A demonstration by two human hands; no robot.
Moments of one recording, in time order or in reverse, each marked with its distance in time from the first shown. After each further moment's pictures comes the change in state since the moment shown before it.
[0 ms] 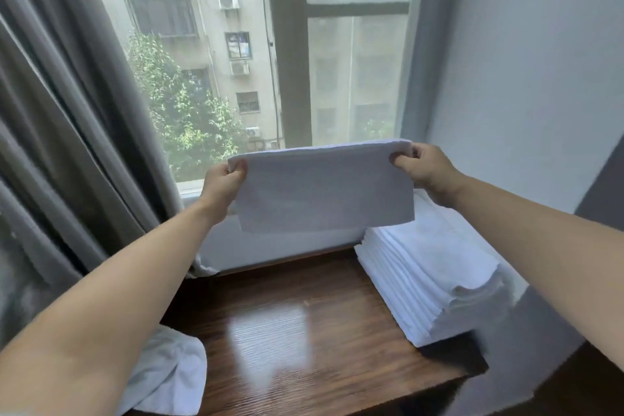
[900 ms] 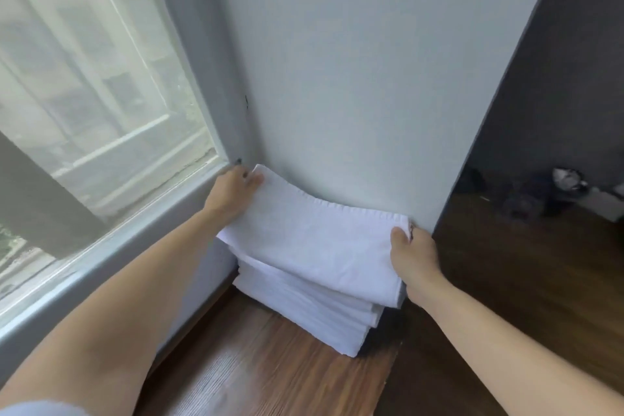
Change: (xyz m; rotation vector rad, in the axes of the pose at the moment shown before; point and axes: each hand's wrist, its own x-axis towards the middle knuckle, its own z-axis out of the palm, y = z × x) left_hand 0.120 -0.047 0.411 0.651 -0.763 0.372; right_hand -0.051 0.222 -0.067 0.042 0.934 0.703
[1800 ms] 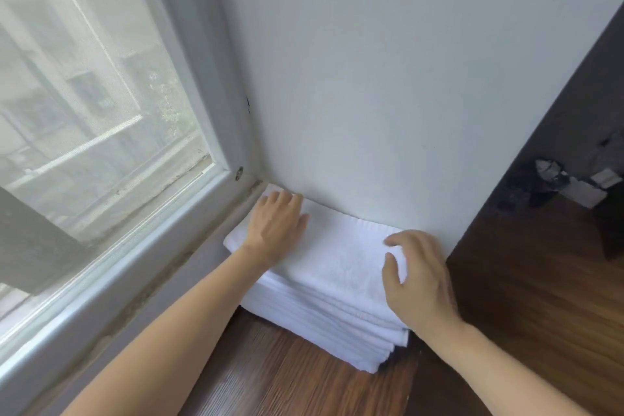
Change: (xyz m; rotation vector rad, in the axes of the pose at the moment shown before) left_hand -0.004 -0.008 0.076 0.595 0.122 0.597; right_hand -0.034 0.010 0.023 -0.501 0.168 -0.871
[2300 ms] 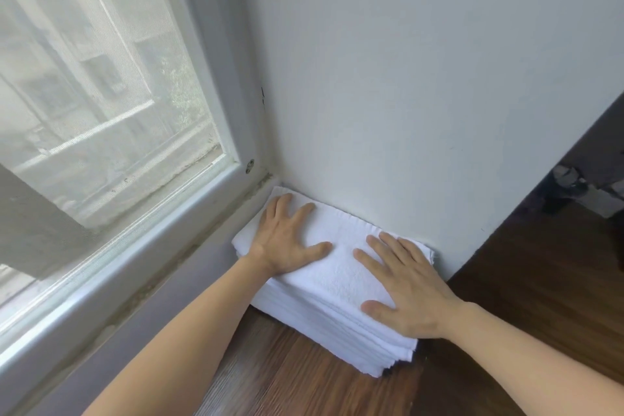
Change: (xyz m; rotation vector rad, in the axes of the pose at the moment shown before) left_hand -0.027 -0.001 0.015 -0.404 -0.315 -0.196; right_hand 0.018 0.028 0.017 -0.387 -0.855 -0.322
